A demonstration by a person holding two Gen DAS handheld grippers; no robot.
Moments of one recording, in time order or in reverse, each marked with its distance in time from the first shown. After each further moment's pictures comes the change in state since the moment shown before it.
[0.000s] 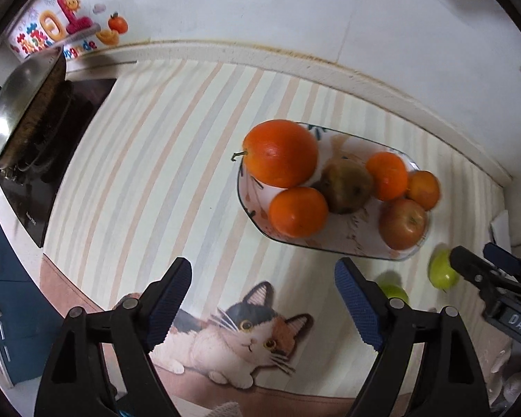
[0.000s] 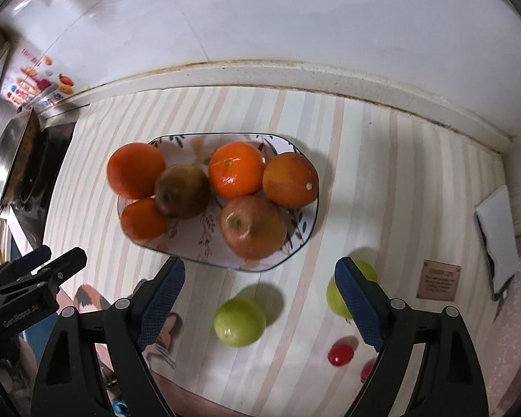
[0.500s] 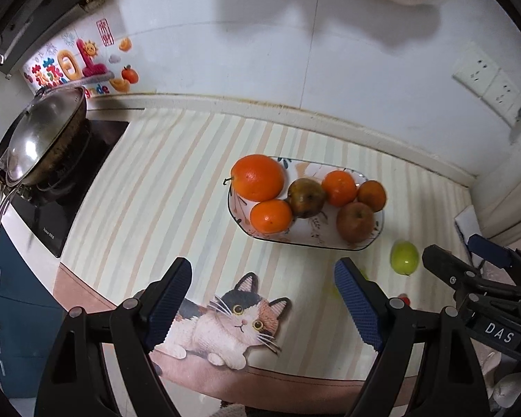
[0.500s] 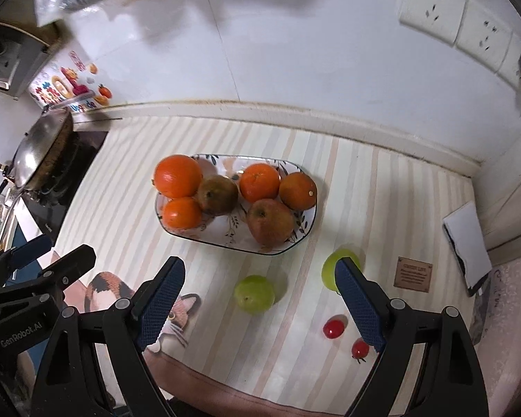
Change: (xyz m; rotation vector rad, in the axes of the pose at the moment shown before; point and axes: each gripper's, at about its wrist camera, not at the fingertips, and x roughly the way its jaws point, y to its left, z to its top) left arm -0.092 -0.014 -0.048 0.044 -0.196 -0.030; right arm -0.099 0.022 -0.051 -0.064 -0.182 -0.008
